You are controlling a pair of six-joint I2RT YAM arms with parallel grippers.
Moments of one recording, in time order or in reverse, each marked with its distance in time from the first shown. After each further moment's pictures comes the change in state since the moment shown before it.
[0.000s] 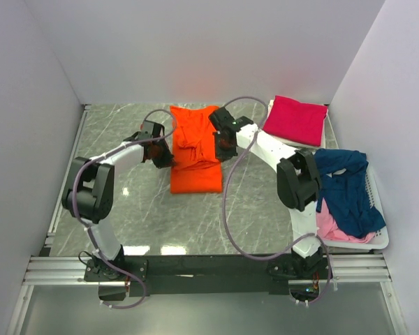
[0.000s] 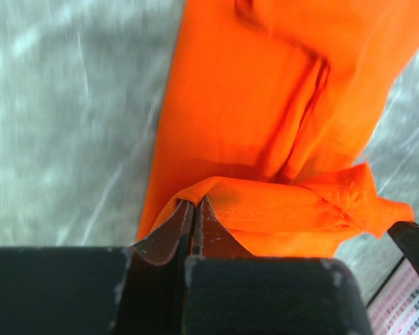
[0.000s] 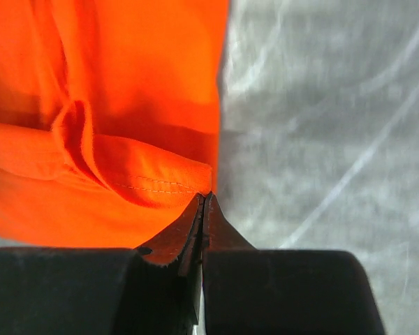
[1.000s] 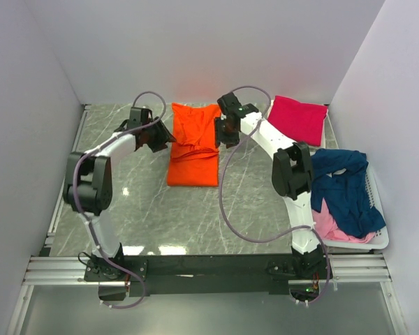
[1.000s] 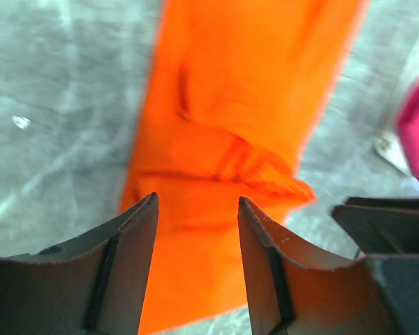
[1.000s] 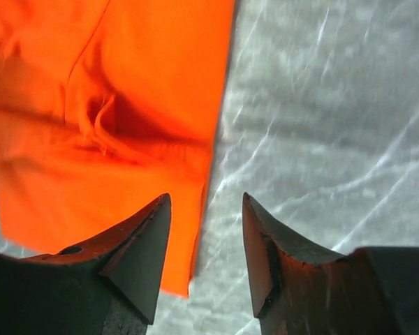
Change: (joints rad) left arm 0.119 0.144 0.193 0.105 0.115 0.012; right arm -0.114 0.239 0.356 -0.037 -0.134 -0.102
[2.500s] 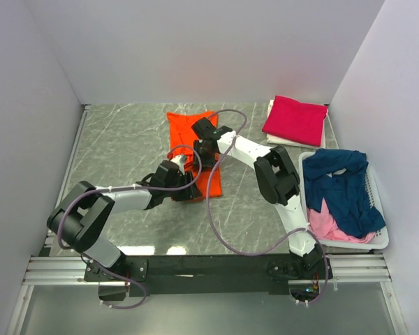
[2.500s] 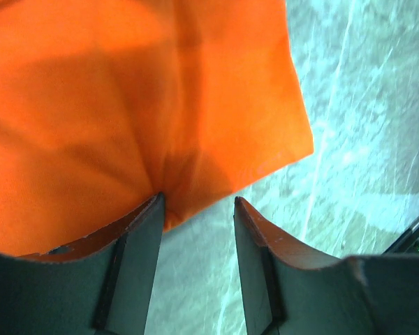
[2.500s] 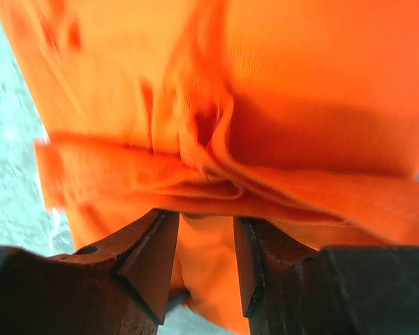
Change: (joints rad) left arm -0.427 -0.357 -0.707 0.433 -0.048 0.062; right arm 0.185 -0.003 -0.224 0.178 -0.070 0.273
